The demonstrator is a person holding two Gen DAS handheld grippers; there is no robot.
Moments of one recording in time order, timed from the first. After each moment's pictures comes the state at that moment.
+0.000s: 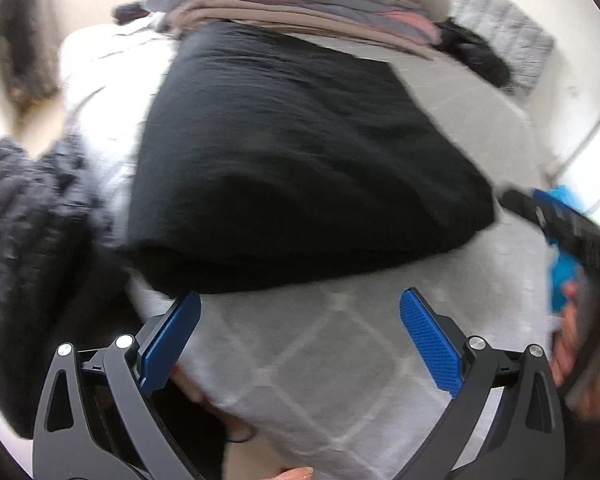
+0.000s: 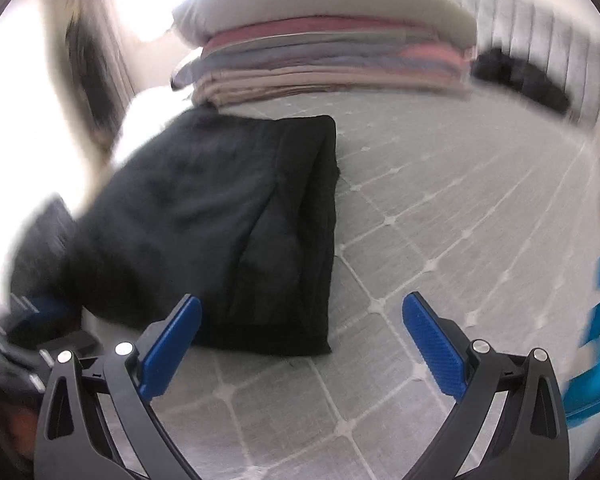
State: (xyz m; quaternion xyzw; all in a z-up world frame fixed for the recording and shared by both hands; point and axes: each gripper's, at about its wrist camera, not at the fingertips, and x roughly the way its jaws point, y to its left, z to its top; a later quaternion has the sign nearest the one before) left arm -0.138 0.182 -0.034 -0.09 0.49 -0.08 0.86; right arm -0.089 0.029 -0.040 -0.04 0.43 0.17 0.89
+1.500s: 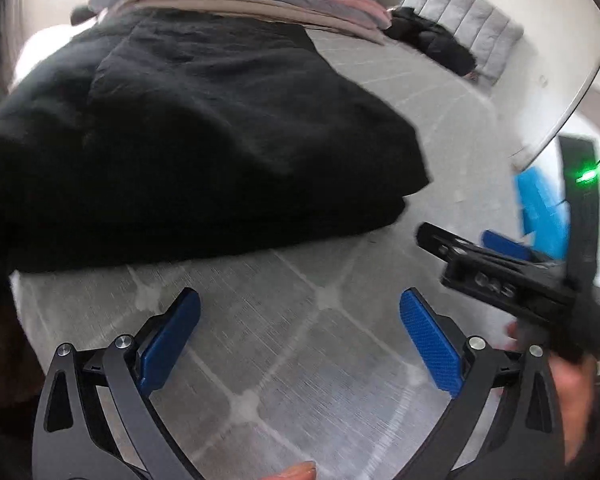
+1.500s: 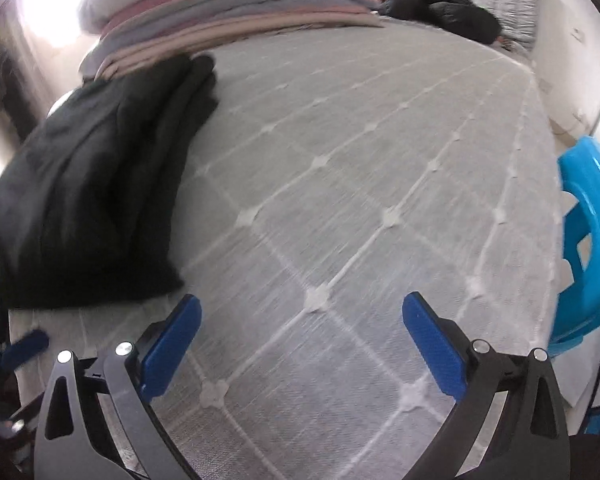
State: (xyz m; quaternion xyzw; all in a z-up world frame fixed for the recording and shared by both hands) left arm -0.171 0.054 -0.073 -0.08 0.47 -0.11 0.87; right arm -0.094 -0.016 -0.105 -0.05 0.47 0.01 0.88
